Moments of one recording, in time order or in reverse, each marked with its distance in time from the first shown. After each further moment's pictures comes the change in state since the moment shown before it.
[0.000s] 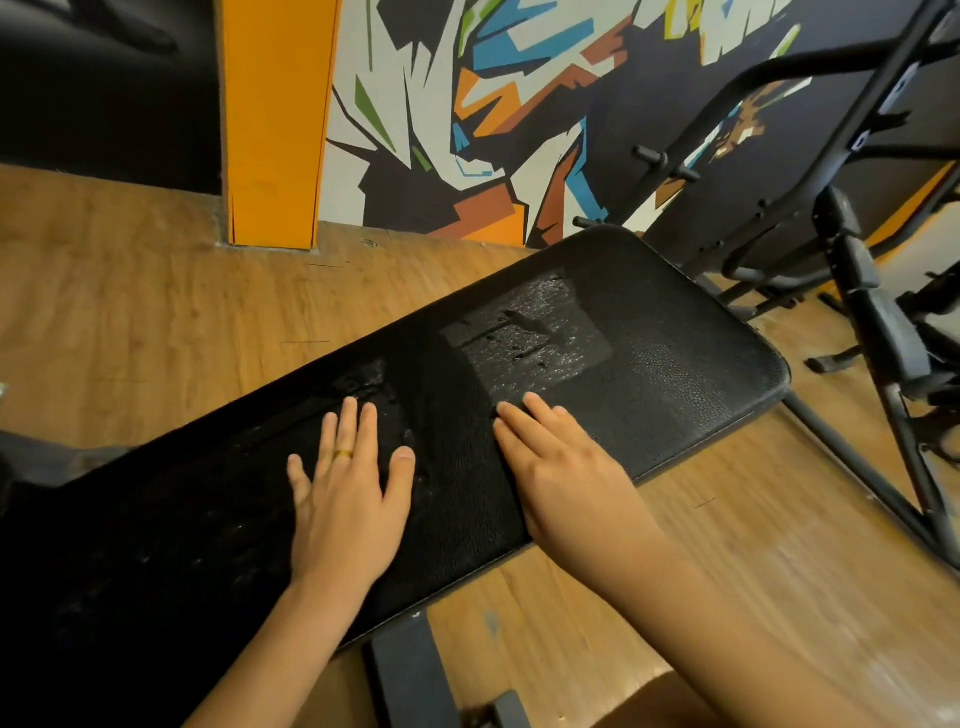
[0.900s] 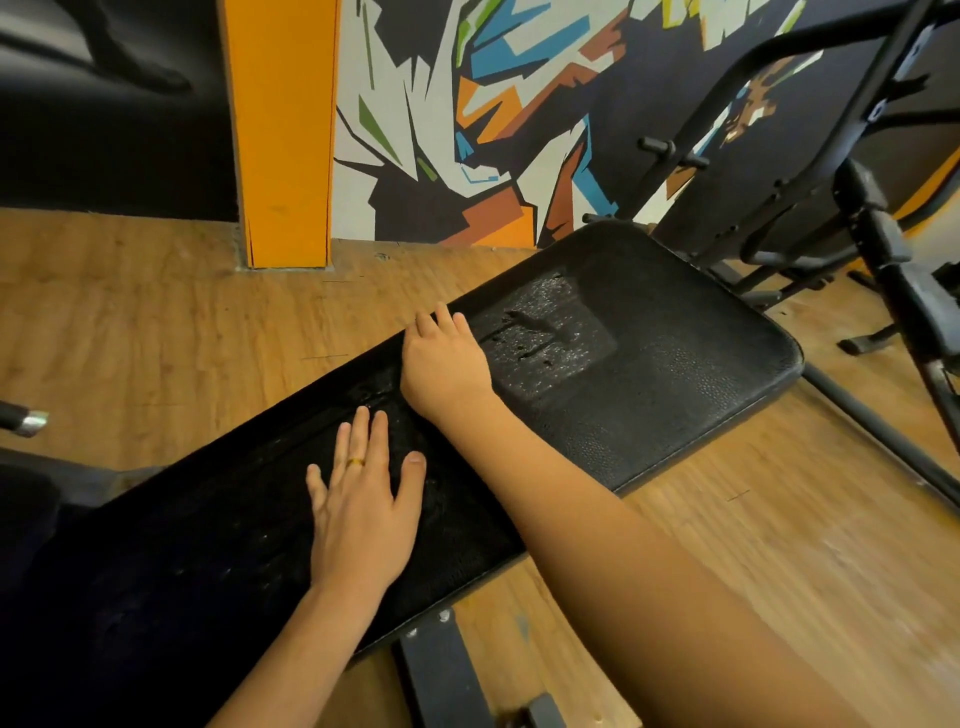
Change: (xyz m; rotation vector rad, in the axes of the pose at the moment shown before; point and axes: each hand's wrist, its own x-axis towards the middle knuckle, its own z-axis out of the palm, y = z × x) left_hand -0.002 -0.002 -0.001 -0.030 0.041 0.005; right_hand 0.172 -0.039 0.036 0.010 -0.092 0.182
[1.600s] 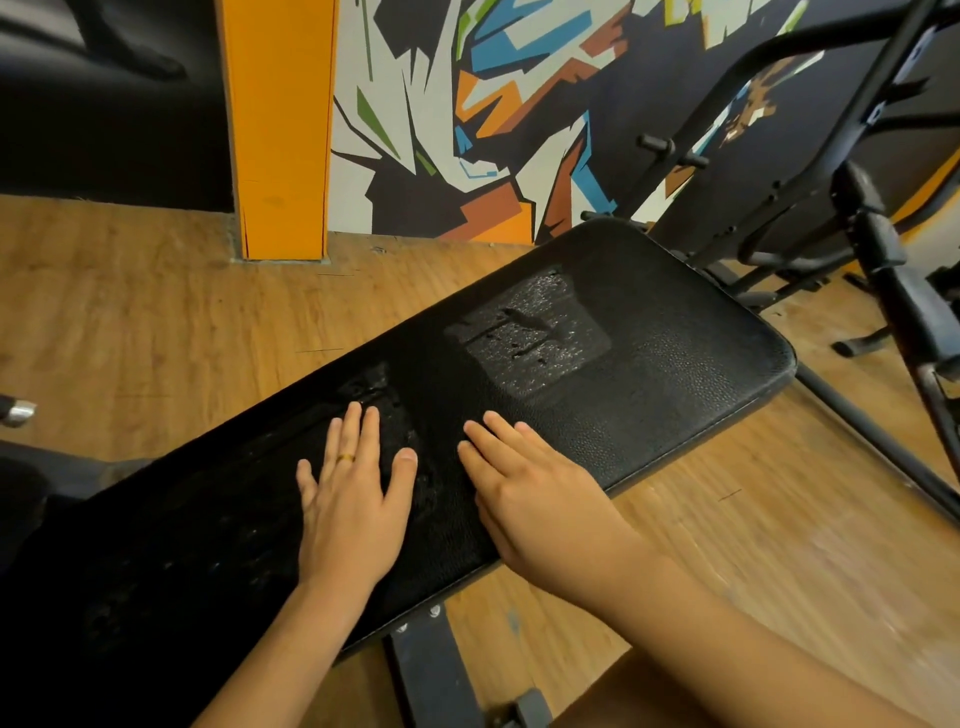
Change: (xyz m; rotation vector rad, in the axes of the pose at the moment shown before) left_hand 0.000 -0.002 0.001 -0.003 -0.004 0.014; right_hand -0.169 0.046 -0.018 -0.012 0.067 -0.285
